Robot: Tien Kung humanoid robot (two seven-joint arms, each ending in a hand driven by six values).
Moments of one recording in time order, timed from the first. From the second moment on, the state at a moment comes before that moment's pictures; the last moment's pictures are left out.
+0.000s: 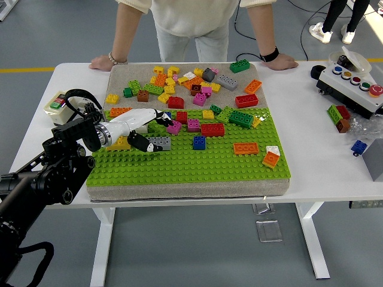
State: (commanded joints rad) left arm -0.75 0.06 -1.19 -0.66 2.27 -0.20 -0.40; right arm 0.15 -0.09 1.39 0.18 -0.44 -0.25 0.01
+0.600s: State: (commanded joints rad) left arm -0.75 0.07 -1.14 -0.60 2.27 -0.13 -0.41; right arm 0.15 -0.09 1.39 0.18 -0.44 -0.25 0.02
